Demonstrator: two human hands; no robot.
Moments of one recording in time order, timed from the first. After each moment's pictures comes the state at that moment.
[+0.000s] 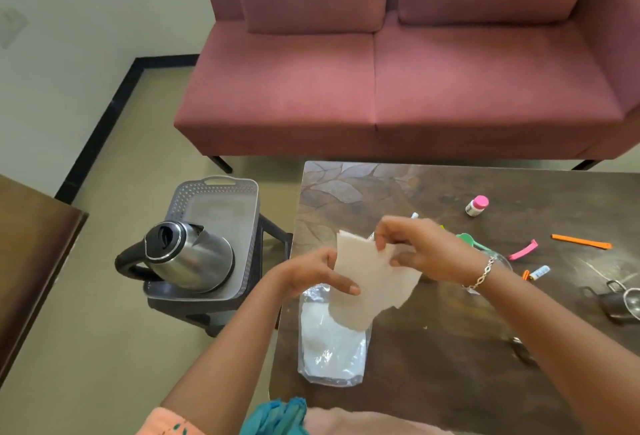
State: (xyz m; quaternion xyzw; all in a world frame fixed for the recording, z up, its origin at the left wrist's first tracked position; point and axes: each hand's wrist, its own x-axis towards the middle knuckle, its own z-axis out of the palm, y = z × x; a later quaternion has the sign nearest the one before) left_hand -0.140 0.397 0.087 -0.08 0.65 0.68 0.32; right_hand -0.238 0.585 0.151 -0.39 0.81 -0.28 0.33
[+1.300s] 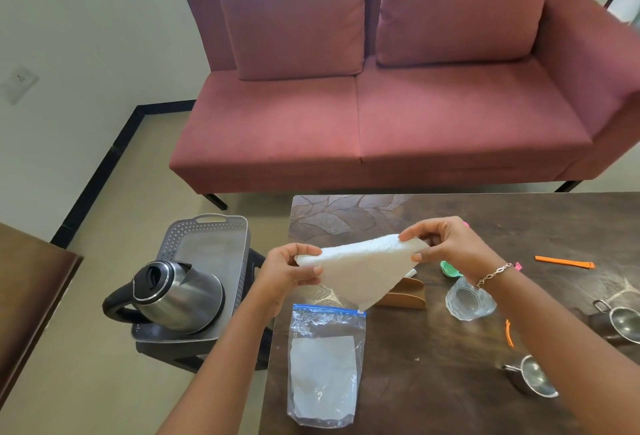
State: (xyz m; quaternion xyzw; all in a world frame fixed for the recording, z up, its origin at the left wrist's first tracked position) left_hand -0.151 0.404 0.118 -0.31 0.64 0.70 0.04; right_hand -0.292 0.636 0.136 -0.14 0.77 -0.53 0.34
